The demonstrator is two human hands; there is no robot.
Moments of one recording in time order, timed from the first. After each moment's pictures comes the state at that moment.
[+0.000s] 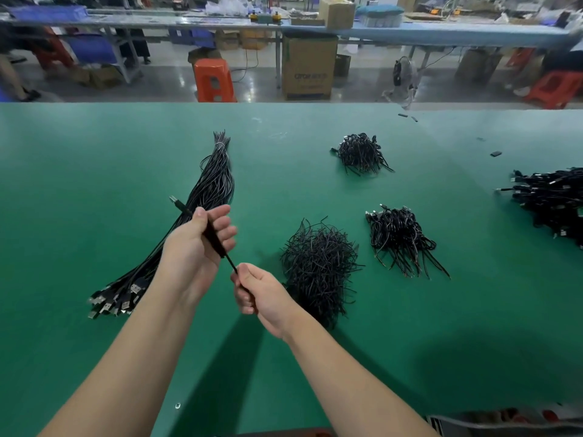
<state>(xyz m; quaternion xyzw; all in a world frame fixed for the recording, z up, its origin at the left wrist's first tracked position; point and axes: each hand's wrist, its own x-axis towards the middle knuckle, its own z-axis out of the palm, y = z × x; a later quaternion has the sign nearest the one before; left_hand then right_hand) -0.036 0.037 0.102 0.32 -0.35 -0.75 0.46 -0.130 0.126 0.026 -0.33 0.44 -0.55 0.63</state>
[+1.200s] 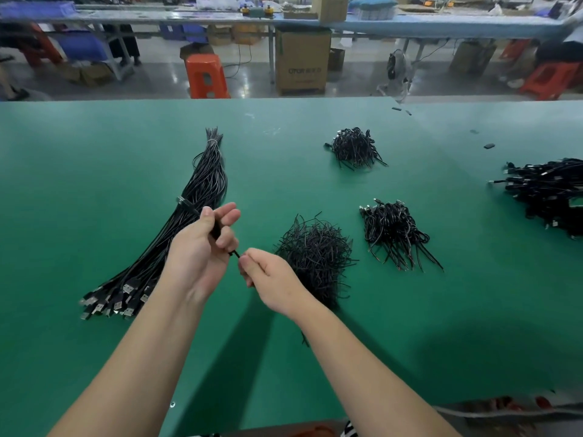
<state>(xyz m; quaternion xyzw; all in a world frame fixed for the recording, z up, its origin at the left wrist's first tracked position) -0.054 0.053 0.105 0.33 -0.34 -0.75 0.45 -0.161 0.133 0.053 -0.56 0.61 -0.44 0.36</state>
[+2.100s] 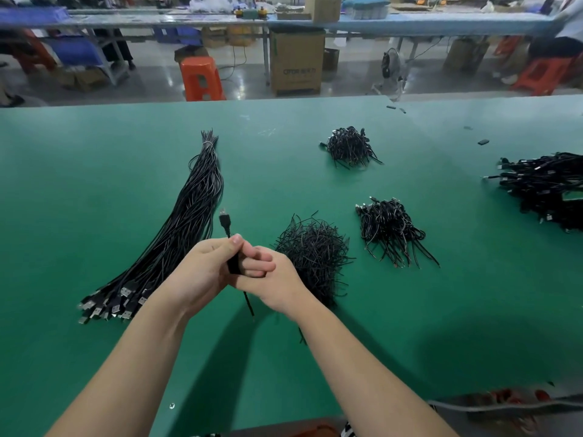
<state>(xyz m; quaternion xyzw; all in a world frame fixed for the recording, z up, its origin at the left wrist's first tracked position) -0.036 0.068 0.091 0.27 -0.53 -0.76 0.27 -0.162 0.132 0.047 -0.40 0.51 -0.56 0.52</state>
